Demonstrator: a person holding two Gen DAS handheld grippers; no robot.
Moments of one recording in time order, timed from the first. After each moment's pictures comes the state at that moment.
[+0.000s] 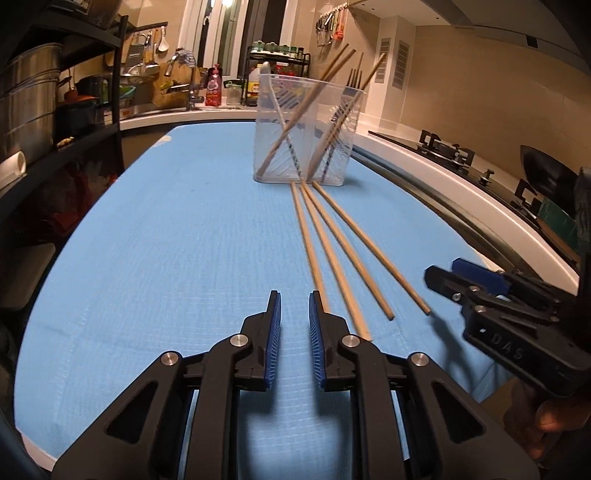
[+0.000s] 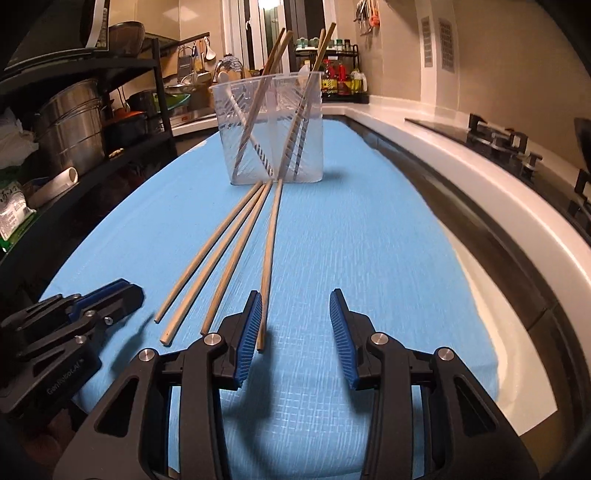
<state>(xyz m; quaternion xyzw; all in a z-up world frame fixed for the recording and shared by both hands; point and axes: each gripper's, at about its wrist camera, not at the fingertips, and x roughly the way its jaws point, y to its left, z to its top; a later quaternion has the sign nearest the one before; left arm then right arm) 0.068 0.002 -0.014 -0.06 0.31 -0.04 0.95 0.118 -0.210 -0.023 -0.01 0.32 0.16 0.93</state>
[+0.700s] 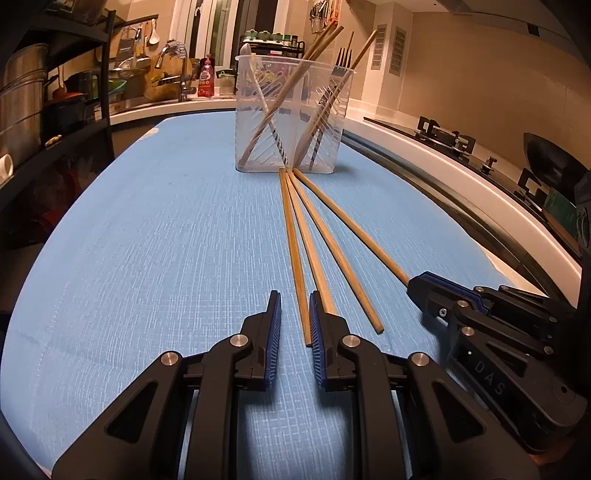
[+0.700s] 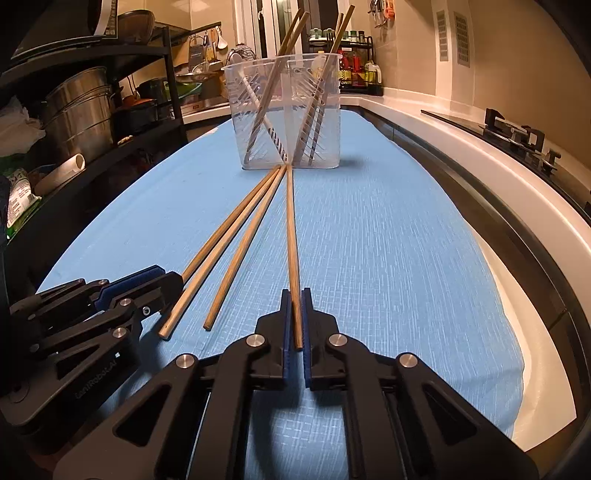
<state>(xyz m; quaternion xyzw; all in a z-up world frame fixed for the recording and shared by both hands) 0.085 -0.018 -0.025 -0.05 0.32 -0.04 0.94 0.124 -0.198 -0.034 -0.03 0.34 0.18 0.92</state>
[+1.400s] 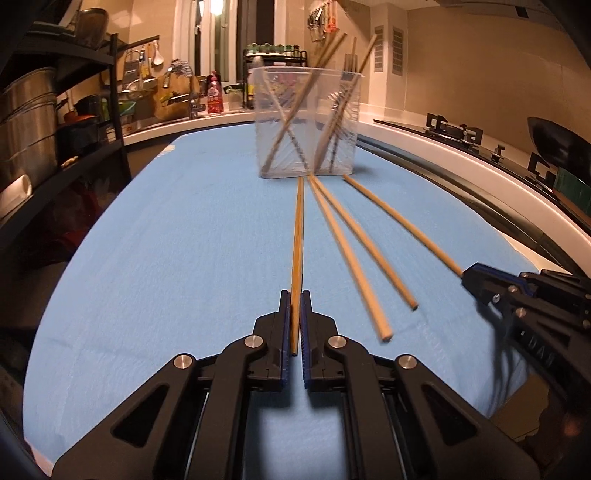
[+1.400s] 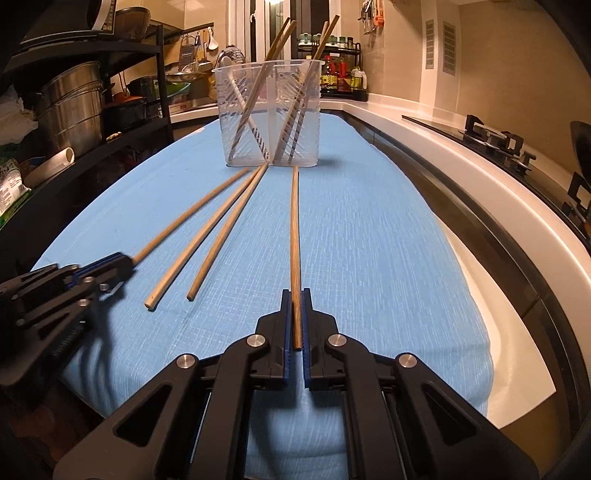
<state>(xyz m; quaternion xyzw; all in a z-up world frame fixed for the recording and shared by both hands) 0.064 -0.001 -0.025 -0.01 0.30 -0.01 0.95 0.102 -0.213 -0.033 -0.05 0.33 0.13 0.93</state>
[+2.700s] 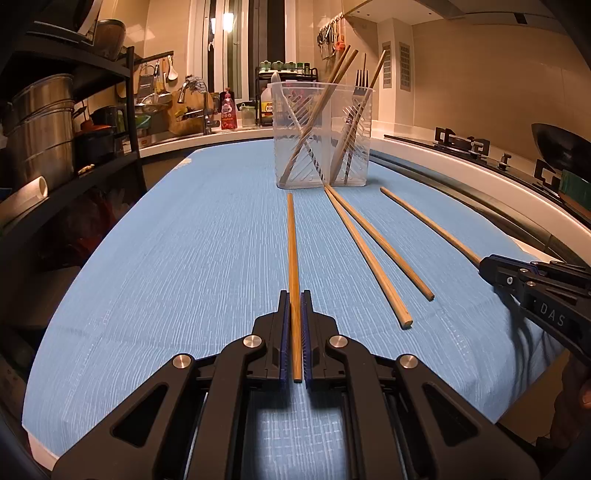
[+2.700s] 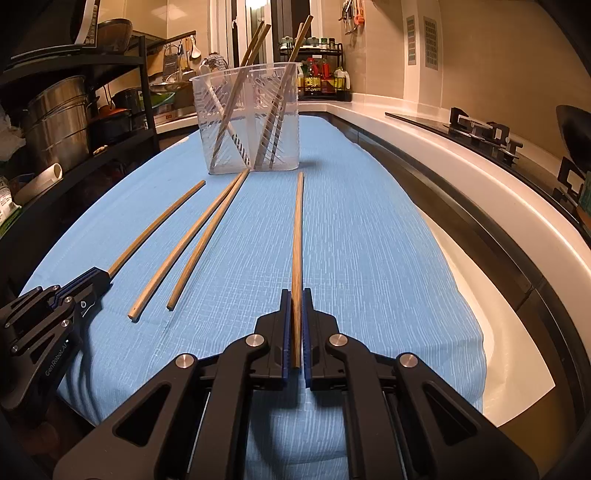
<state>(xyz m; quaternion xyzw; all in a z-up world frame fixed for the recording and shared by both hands) 0.055 0.001 -0.030 0.00 0.27 0.01 0.96 0.109 -0.221 -0.034 -0.02 0.32 0.12 0.94</state>
